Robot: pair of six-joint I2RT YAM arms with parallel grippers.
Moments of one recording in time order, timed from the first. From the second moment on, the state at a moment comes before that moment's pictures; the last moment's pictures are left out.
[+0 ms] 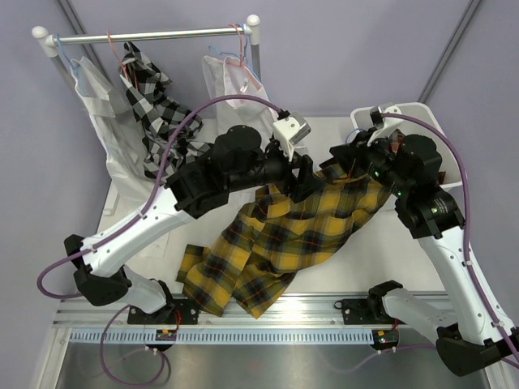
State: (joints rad) left arm -1.03 1.44 1.72 -0.49 0.14 -0.18; right arm 0.36 0.97 1.28 -0.45 -0.22 0.17
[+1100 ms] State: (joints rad) left arm -1.05 1.46 1.60 -0.44 0.05 -0.11; right arm 0.40 0.94 1.22 -0.44 -0.15 0.20
